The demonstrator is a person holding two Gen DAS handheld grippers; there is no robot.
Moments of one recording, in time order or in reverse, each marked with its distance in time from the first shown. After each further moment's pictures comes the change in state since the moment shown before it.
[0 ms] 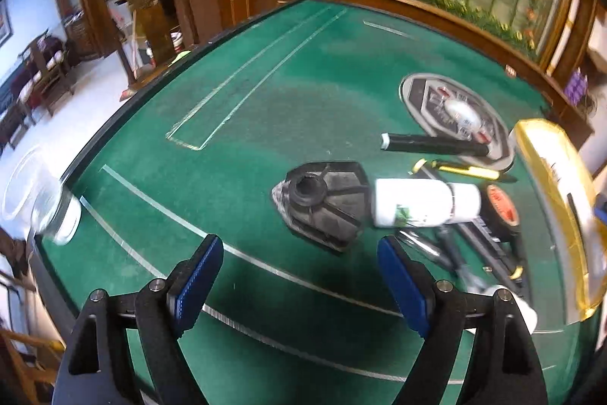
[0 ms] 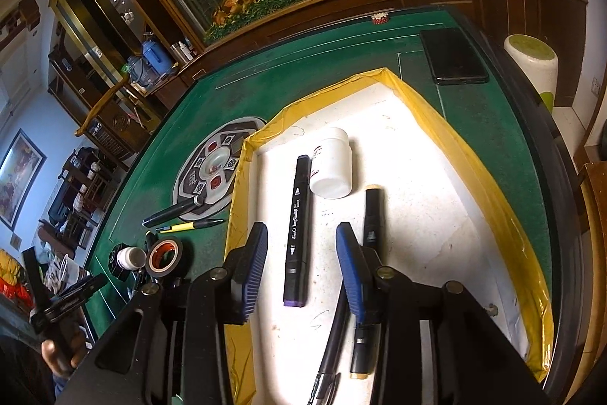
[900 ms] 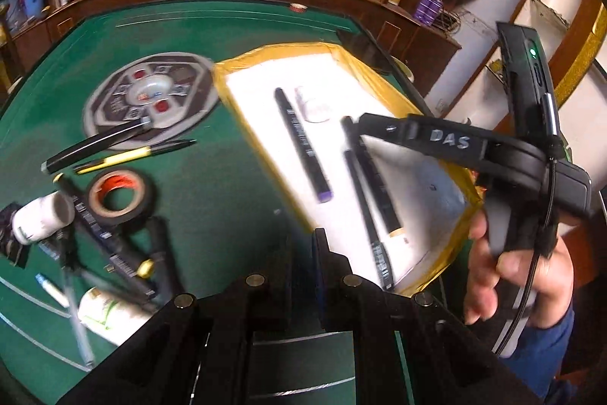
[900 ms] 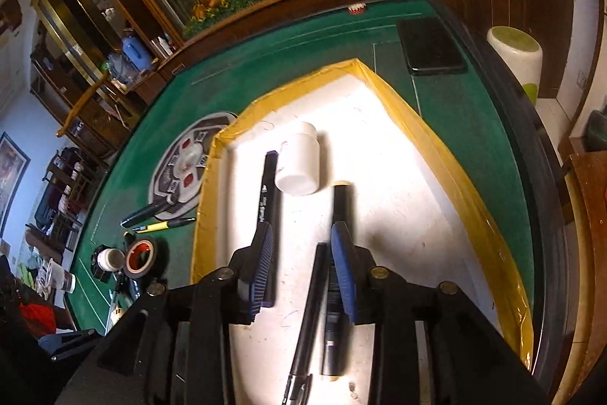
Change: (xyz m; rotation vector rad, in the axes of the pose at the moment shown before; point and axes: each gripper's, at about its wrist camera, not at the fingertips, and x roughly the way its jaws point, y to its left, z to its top) left arm -0.068 -0.241 -0.031 0.299 0.093 -0.471; right arm 0.003 -0.013 0.002 0.025 0.027 -0.067
